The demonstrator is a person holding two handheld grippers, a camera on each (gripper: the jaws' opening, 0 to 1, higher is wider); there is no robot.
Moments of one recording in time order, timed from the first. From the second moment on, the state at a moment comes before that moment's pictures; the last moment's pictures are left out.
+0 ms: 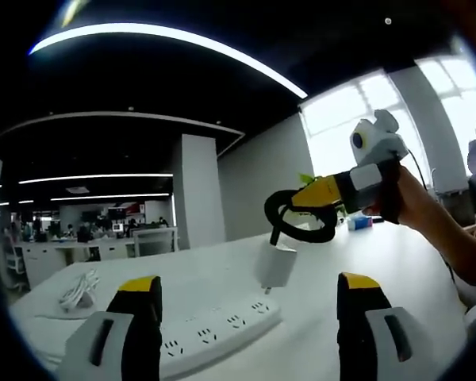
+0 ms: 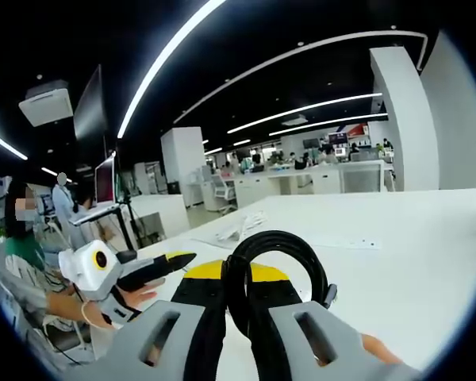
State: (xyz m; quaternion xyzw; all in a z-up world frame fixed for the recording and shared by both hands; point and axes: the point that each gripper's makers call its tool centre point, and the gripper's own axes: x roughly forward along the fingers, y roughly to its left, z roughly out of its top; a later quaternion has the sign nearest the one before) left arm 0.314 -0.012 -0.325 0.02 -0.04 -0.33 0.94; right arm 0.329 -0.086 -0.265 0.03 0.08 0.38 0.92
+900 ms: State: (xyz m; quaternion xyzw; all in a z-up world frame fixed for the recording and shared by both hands) left arm 0.334 -0.044 -0.332 0.05 -0.04 -0.33 0.94; right arm 0.332 -0.081 -0.269 0.04 0.08 0.38 0.92
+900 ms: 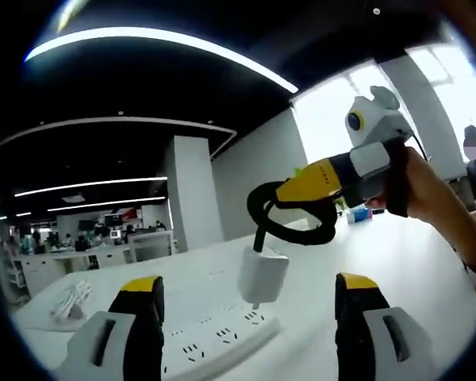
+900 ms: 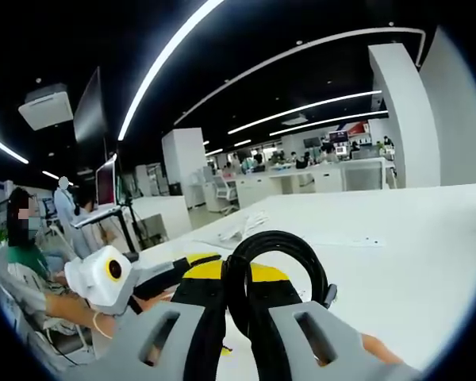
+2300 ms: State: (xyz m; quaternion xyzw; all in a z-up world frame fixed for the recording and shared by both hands) left arm 0.354 -0.059 -0.336 0.10 -0.06 -0.29 0.95; right arm 0.328 -0.067 -0.271 0.05 0.09 0.39 0.91
